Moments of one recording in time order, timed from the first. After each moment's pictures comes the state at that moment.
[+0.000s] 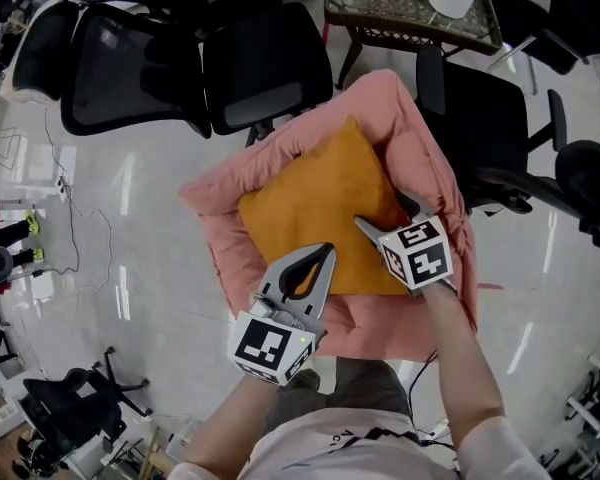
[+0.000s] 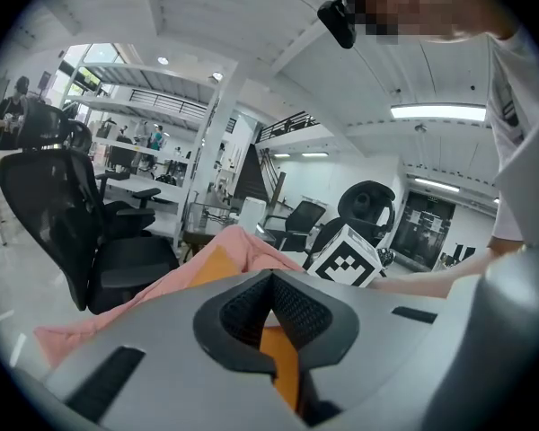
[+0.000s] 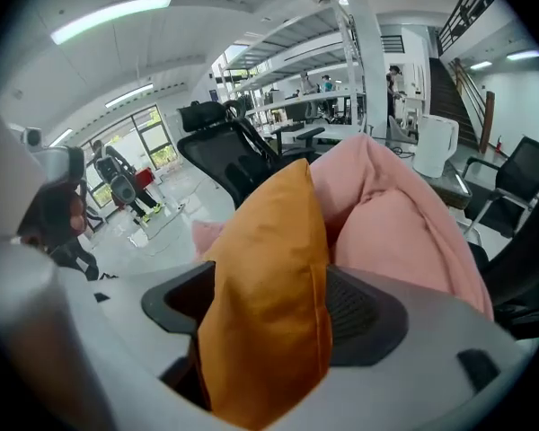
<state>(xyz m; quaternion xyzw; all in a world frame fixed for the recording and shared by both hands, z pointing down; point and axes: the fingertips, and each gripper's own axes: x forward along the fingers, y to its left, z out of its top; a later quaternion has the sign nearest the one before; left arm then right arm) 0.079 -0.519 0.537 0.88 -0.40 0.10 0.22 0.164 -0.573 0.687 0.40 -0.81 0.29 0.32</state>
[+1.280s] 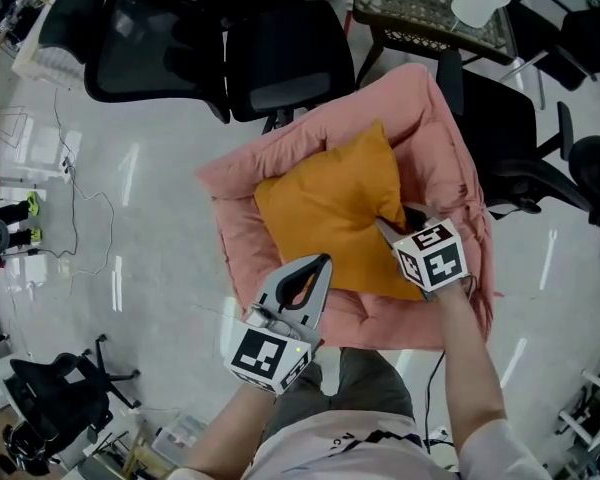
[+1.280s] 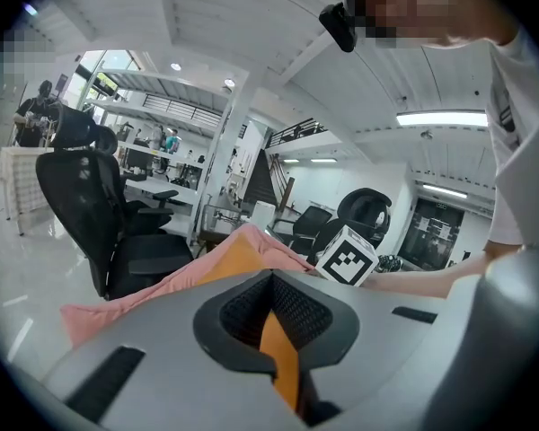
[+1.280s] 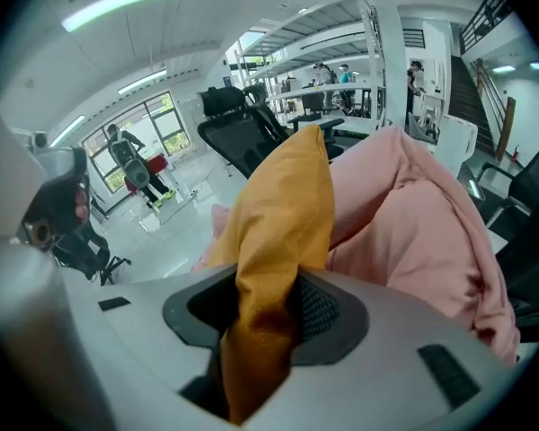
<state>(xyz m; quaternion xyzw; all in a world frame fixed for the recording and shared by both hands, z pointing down) 0.019 -0.461 0.537 0.87 -0.43 0.09 0.23 0.132 -0.522 0.692 0.36 -0.81 0.28 0.36</state>
